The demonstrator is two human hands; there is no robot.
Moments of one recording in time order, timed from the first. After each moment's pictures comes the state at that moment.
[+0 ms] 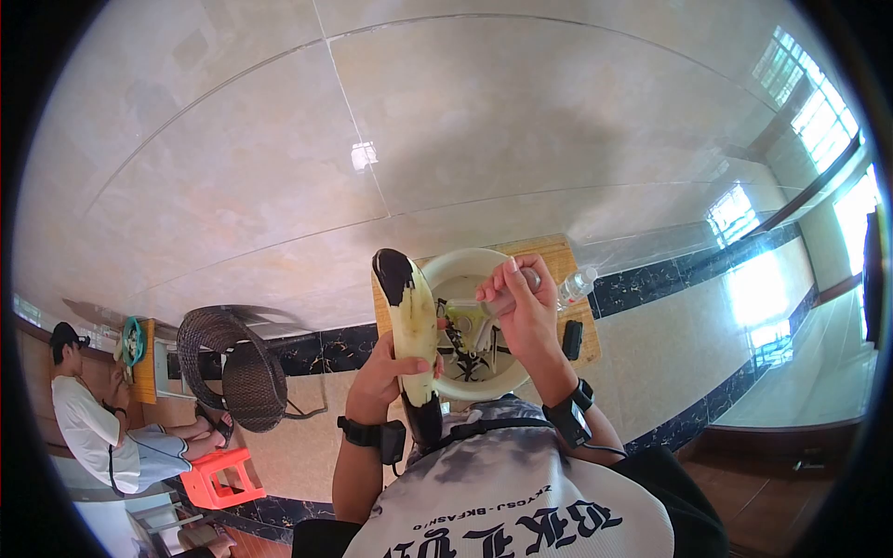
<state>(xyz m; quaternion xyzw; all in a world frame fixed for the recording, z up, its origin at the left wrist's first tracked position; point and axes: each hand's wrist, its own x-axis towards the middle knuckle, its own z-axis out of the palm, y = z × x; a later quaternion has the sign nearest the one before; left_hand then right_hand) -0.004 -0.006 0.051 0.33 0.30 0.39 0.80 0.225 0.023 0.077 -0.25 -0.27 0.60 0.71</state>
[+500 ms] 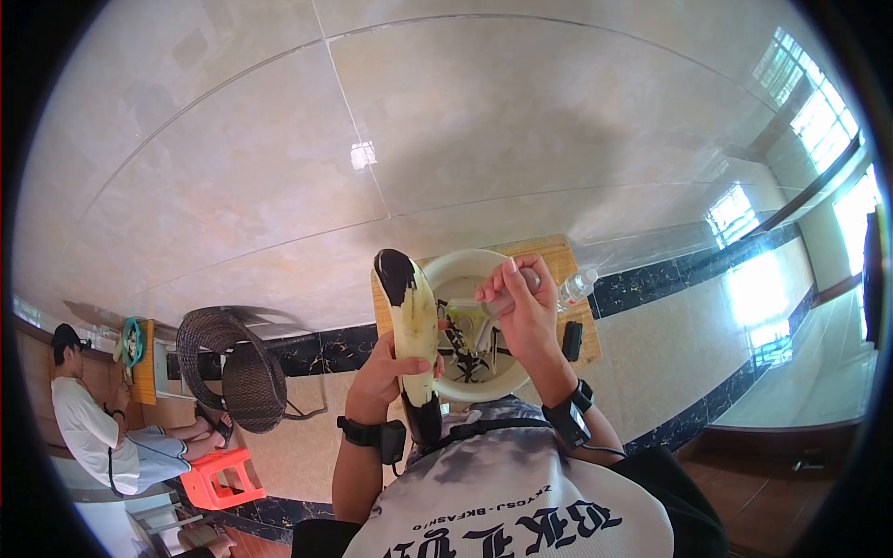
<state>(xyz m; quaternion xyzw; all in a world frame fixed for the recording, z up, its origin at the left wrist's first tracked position) -0.006 -0.001 0.051 0.33 0.29 0.38 0.82 0.224 0.026 0.079 -0.25 -0.28 0.59 0.71</state>
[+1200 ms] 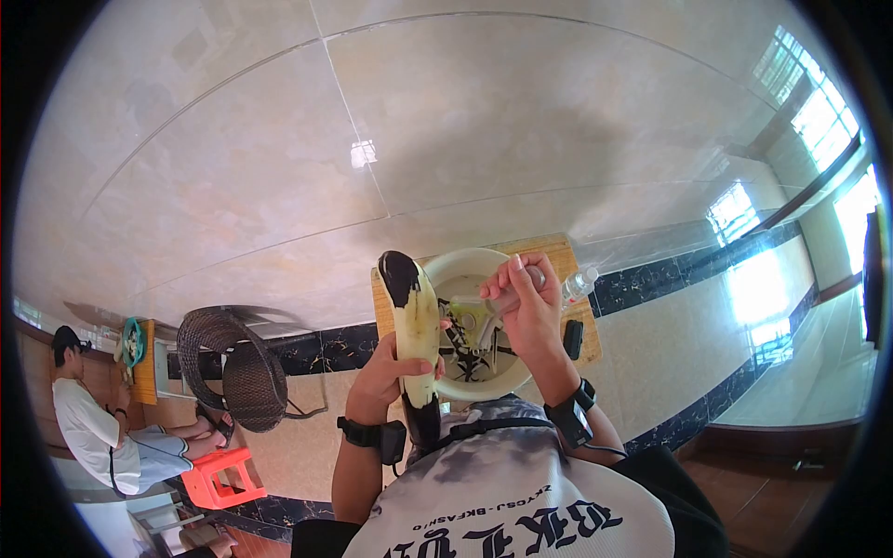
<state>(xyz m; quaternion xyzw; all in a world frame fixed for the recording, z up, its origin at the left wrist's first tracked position) -0.006 0.000 0.053 0.33 0.29 0.37 0.82 0.228 0.027 0.079 -0.25 -0.27 0.59 0.72</state>
